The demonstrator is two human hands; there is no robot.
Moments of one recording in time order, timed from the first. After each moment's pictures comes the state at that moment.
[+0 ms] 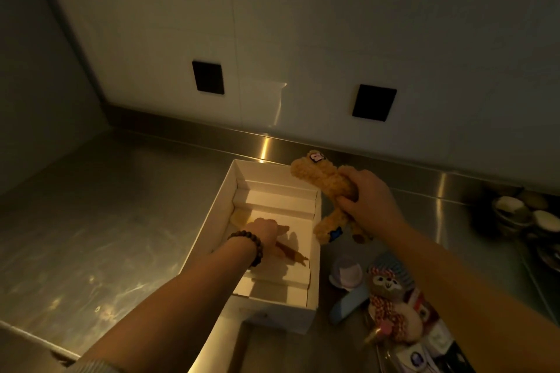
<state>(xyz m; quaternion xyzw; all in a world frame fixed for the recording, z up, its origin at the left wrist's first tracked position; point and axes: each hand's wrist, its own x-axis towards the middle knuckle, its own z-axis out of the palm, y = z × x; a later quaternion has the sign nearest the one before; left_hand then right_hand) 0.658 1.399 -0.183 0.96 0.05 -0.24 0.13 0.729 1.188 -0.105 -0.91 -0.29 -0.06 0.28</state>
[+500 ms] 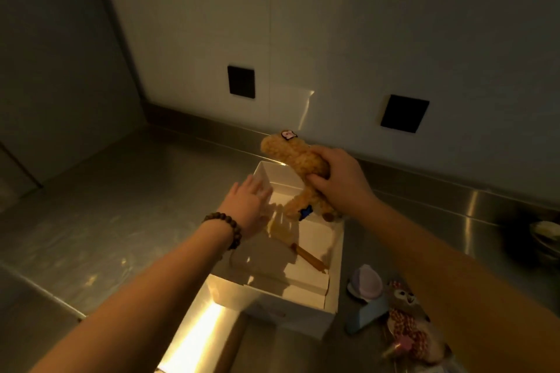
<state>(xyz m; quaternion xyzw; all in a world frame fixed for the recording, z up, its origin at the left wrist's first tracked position) 0.614 1.465 -0.135 1.00 0.08 0.00 0.05 0.716 1.280 -0.067 -0.86 -0.37 -0.05 0.34</state>
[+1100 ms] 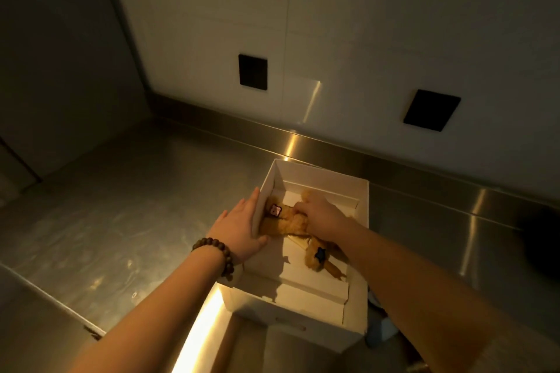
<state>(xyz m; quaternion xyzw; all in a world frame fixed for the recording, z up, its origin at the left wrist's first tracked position) 0.585 1.494 -0.173 0.95 0.19 -0.02 0.26 0.734 1.338 -0.185 -0.89 -0.42 0.14 0.07</state>
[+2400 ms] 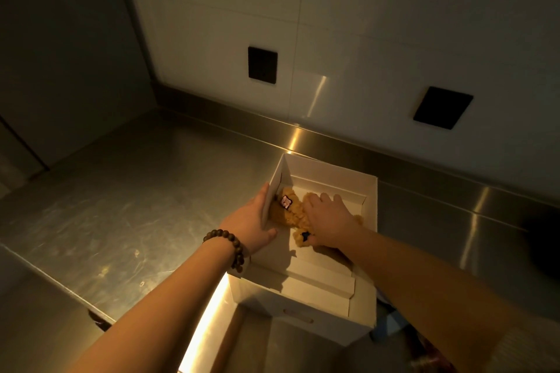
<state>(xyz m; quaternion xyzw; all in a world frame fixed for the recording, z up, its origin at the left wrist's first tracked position) 0.585 1.490 -0.171 0.93 0.19 -0.03 0.31 0.726 1.335 -0.196 -0.86 -0.49 0.01 -0.15</state>
